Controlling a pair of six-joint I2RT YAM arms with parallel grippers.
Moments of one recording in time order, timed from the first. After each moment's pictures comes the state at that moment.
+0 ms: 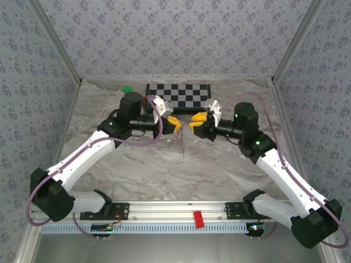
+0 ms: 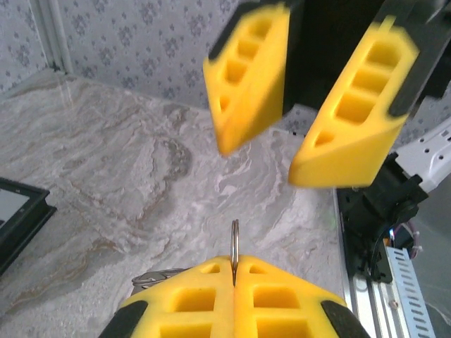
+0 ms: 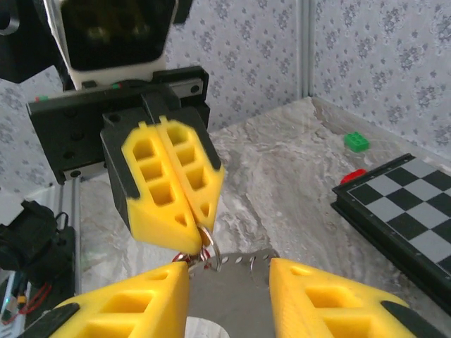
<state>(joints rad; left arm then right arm) -0.62 1.30 1.14 -0.28 0.79 0.13 0.49 1.02 0.97 -0.22 -0.66 -0.05</state>
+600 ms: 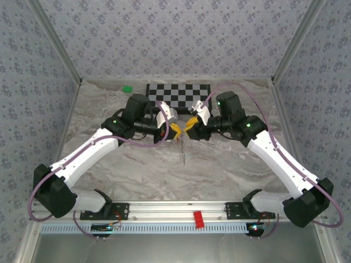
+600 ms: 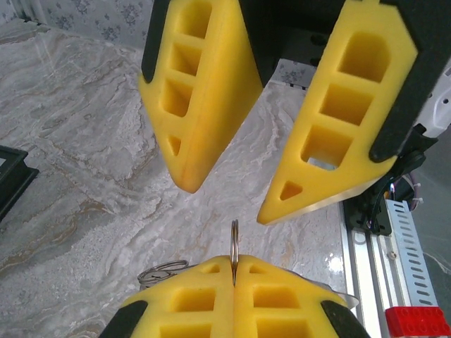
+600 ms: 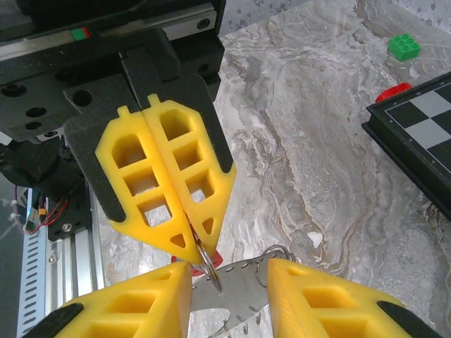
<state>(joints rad) -0.66 1.33 1.17 -0.45 0.76 0.26 0.56 1.22 1.22 -0.64 -0.63 -0.25</state>
